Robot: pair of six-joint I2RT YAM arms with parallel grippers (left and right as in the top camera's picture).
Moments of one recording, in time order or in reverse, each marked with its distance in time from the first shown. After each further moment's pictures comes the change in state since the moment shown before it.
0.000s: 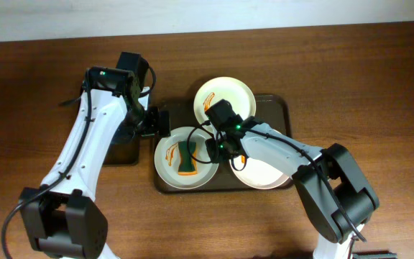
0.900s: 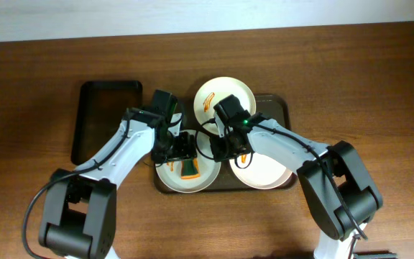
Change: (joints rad) left arm -0.132 0.008 -0.463 0.580 0.238 -0.067; right arm -0.057 -0.001 0.002 -0.021 -0.138 0.008
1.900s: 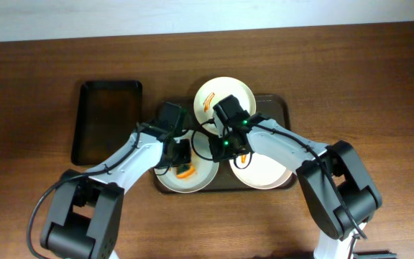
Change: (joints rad) left arm -0.061 -0.011 -0.128 0.166 -0.257 -0.124; right arm 0.000 0.003 0.000 0.005 -0.019 0.003
